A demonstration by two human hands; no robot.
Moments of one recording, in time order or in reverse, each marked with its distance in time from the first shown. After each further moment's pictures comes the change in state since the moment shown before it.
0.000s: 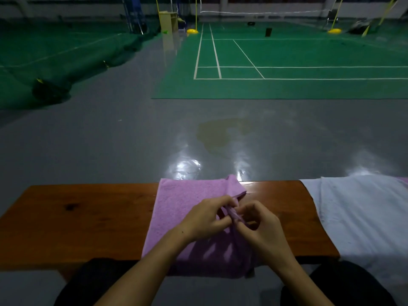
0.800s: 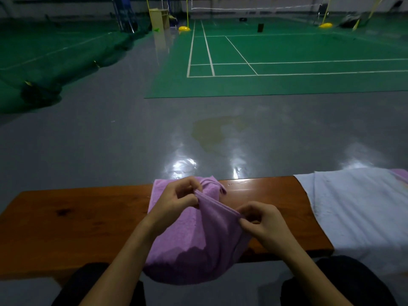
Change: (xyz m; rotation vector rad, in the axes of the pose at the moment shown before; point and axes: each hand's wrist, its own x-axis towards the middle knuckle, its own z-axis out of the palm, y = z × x) left_hand -0.024 0.016 -0.063 -0.632 0.203 -0.084; right_hand 0.011 0.008 -0.028 -0.104 -0.151 0.068
